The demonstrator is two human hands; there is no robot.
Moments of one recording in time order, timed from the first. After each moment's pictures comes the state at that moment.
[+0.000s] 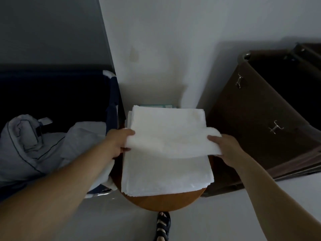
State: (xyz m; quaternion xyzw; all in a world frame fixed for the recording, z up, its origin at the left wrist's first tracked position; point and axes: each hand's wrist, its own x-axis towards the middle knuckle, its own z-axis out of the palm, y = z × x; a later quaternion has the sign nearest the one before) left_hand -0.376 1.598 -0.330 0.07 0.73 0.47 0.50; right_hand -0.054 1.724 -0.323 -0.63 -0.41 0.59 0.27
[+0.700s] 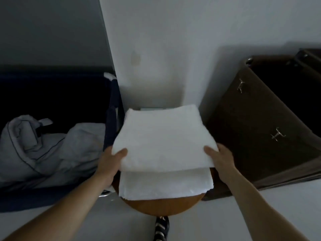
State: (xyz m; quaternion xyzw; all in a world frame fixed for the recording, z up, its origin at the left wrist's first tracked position) left_hand -0.361 1.541 -0.383 0.13 0.76 0.51 0.39; right_hand -0.051 1.709 -0.368 -0.64 -0.50 0.51 0.29
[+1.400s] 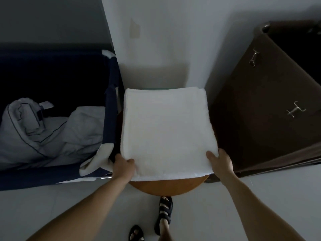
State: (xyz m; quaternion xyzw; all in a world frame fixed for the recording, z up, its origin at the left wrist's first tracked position) left_hand -0.309 1.512 -0.458 0.11 0.86 0.33 0.37; right_hand -0.022 1.667 -0.457 -0.71 -0.58 0.40 0.12
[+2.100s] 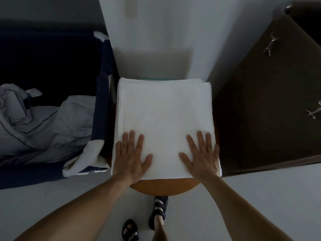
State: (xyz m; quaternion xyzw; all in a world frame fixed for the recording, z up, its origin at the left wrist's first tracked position) left_hand -0.300 1.535 -0.509 0.55 0.83 0.01 0.13; right_hand -0.061 1.661 -0.487 -0.51 -0.85 0.07 -0.10
